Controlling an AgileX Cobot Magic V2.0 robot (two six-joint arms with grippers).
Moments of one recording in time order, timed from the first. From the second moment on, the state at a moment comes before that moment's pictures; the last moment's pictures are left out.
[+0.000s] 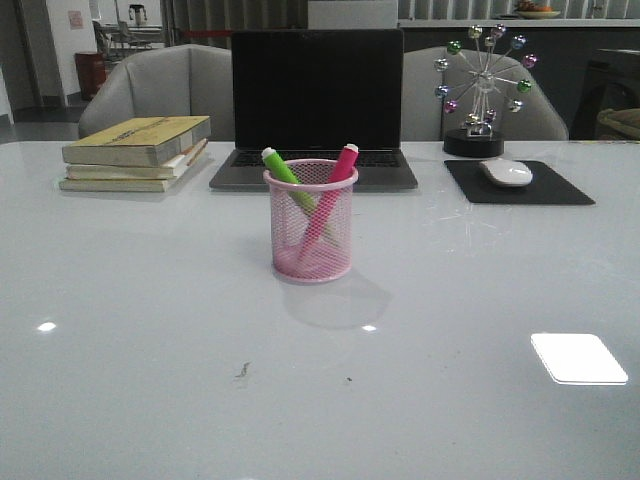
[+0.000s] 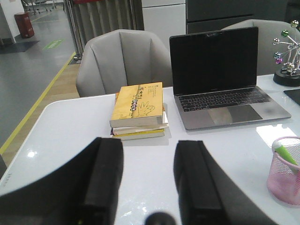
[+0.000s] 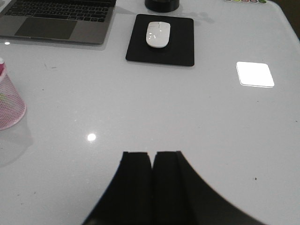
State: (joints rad) left arm -0.07 0.60 -0.62 -0.31 0.23 0.38; right arm -0.01 0.68 -0.63 0.05 0.49 -0.02
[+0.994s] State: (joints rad) left arm -0.07 0.59 -0.62 -0.31 0.23 0.38; right arm -0.01 0.37 -0.63 0.14 0.49 -0.02
